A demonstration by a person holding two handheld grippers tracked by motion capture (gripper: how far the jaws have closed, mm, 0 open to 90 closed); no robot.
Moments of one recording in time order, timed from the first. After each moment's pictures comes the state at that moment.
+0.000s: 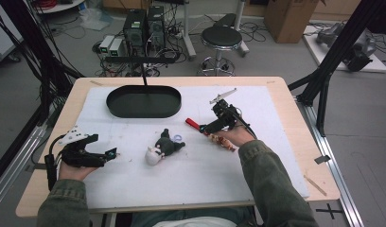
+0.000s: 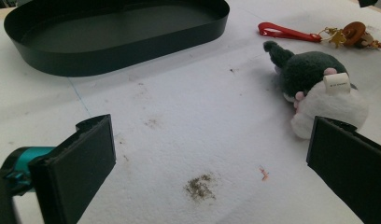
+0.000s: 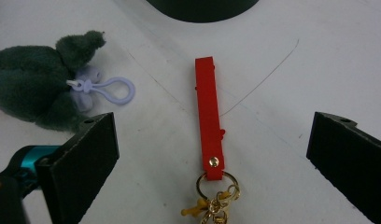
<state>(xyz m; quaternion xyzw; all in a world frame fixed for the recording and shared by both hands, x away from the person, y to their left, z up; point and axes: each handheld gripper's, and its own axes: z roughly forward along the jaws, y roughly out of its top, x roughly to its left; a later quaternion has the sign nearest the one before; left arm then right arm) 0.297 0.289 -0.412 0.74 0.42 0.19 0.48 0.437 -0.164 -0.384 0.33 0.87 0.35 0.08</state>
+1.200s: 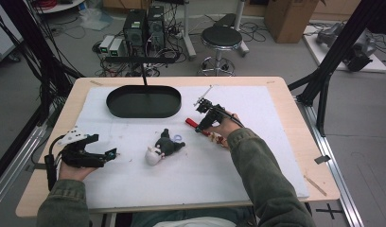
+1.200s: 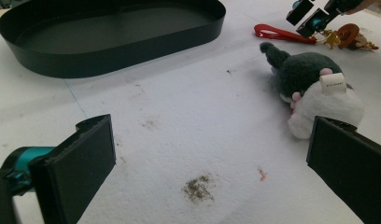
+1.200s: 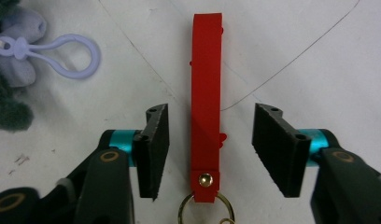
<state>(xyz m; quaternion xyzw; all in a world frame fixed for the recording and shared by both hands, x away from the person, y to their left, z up) 0.298 0.290 -0.414 0.74 0.41 0.19 0.49 0.474 -0.124 -0.406 0.30 0.93 0.20 0.05</state>
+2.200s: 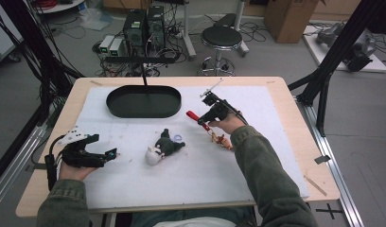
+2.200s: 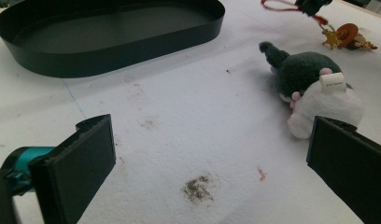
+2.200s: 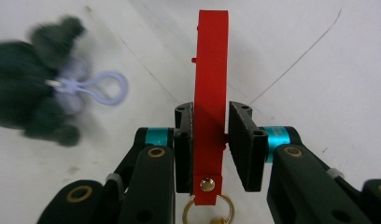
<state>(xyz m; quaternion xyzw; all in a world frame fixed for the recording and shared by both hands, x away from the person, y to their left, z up) 0.299 0.290 -0.415 0.75 0.41 0.19 0.49 0.478 -0.144 -0.383 0.35 0.90 0.27 -0.01</state>
